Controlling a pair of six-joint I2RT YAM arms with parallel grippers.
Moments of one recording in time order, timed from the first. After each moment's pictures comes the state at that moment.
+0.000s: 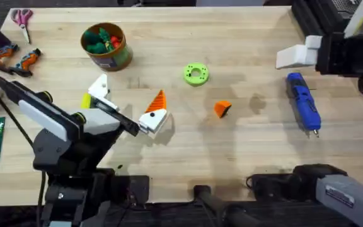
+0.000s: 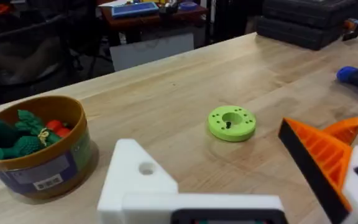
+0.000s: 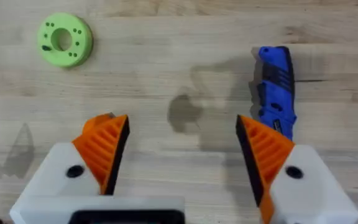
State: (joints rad) left arm -0.04 0.01 0.01 -0.05 0.51 0.05; right arm 0.00 1.10 1.19 -1.17 -0.08 0.07
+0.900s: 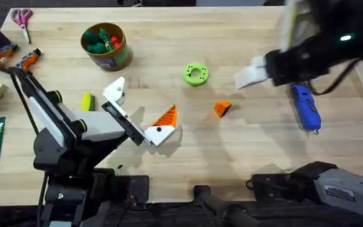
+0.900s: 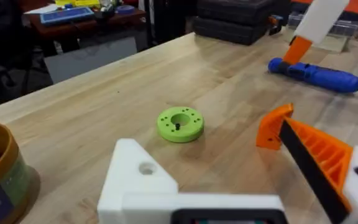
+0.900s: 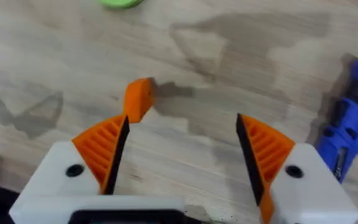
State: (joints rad) left arm -0.04 0.01 0.01 -0.06 0.75 0.05; right arm 0.32 1.27 1.19 -1.17 -0.06 0.11
